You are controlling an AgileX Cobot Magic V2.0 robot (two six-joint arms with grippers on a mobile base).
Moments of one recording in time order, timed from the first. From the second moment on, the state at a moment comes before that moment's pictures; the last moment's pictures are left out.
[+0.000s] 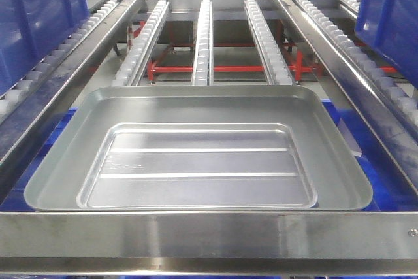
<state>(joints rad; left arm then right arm) -0.09 -0.01 0.03 -0.03 -0.03 0.00 -0.05 -0.01 0.03 -0.09 -0.05 0.15</state>
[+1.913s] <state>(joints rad) -0.09 0.94 -0.48 -0.22 0.55 0.00 -0.05 0.97 -0.53 0.00 0.67 0.15</state>
